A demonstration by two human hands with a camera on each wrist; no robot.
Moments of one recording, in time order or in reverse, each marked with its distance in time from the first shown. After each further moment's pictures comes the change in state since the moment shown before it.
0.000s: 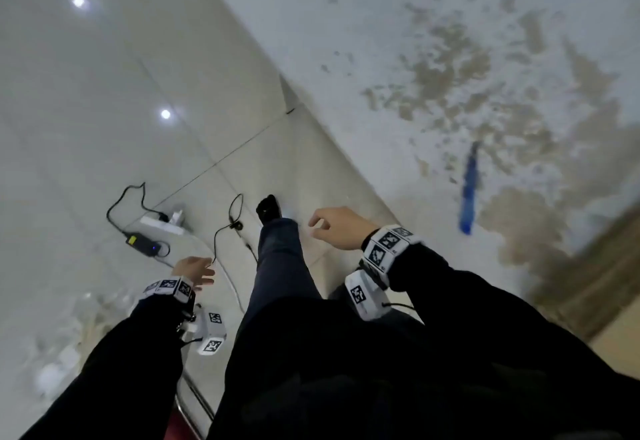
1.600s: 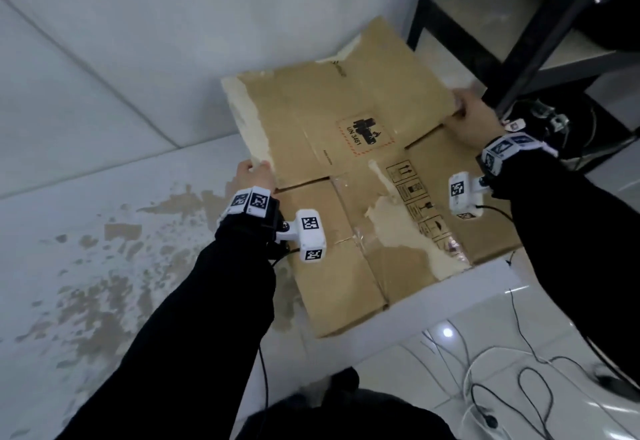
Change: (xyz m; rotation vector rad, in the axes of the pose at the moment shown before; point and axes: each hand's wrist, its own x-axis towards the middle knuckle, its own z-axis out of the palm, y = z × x) left_hand -0.411 0.291 0.501 0.518 -0.445 1.203; right_hand -0.490 0.359 -0.045 0.659 1.654 0.992
